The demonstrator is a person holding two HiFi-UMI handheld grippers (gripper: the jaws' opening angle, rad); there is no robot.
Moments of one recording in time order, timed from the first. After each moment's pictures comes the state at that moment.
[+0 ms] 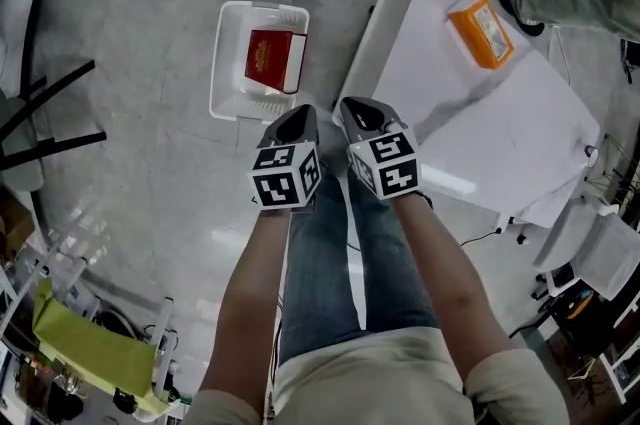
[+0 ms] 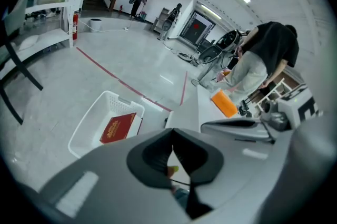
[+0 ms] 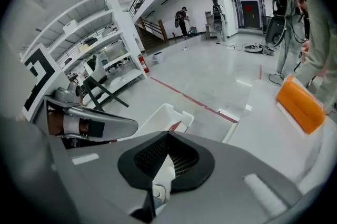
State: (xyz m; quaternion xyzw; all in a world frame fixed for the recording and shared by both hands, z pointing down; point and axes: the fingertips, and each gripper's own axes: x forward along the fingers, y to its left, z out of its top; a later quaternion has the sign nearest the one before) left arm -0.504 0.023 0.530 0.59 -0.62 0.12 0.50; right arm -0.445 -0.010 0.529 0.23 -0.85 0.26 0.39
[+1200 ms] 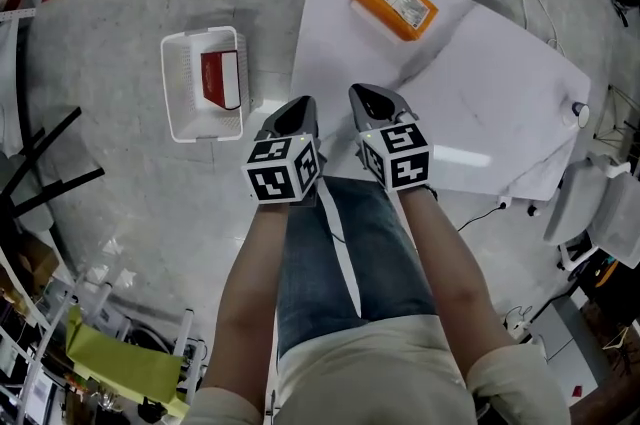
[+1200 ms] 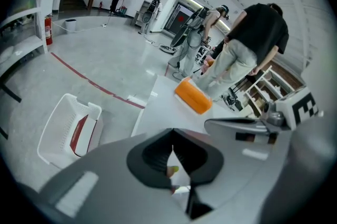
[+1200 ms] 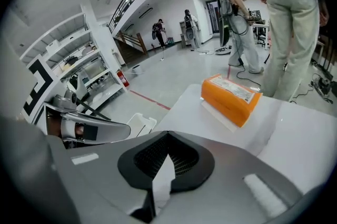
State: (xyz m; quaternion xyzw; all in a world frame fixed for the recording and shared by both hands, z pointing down) left arm -0.337 -0.066 0.510 0.65 -0.57 0.16 0.49; right arm -0.261 -0.100 0.506 0.33 -0.83 0.30 0.34
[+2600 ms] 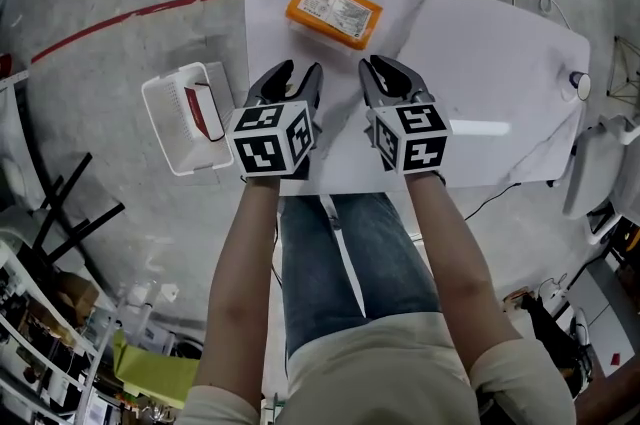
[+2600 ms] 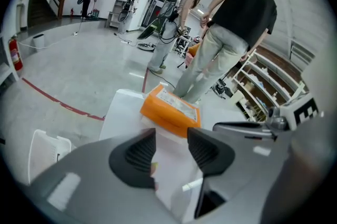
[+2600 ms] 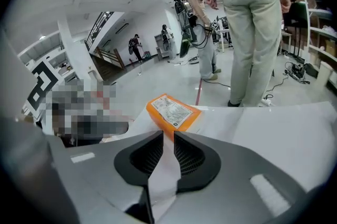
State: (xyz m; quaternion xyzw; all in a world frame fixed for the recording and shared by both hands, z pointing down) left arm -0.253 -0.196 0.507 0.71 -0.51 0.21 0.43; right arm -0.147 -0.203 0.506 0.44 -0.79 0.32 0.28
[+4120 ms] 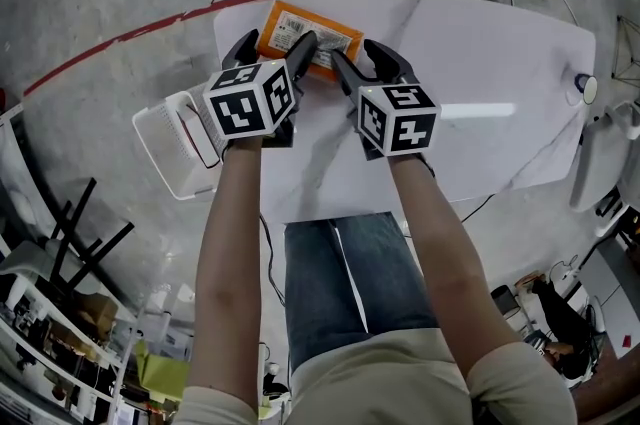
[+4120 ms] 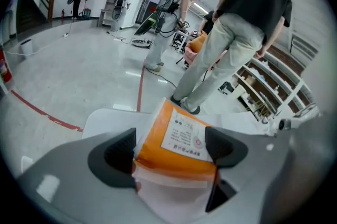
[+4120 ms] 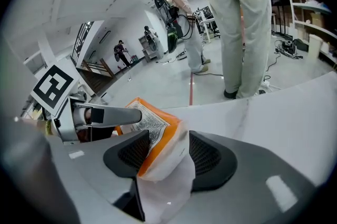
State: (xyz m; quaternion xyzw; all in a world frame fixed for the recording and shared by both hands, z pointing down) left arm -0.240 -0.313 0.567 0.72 -0.49 0.25 0.42; right arm -0.133 -0.275 0.567 0.47 -0.75 0.40 0.24
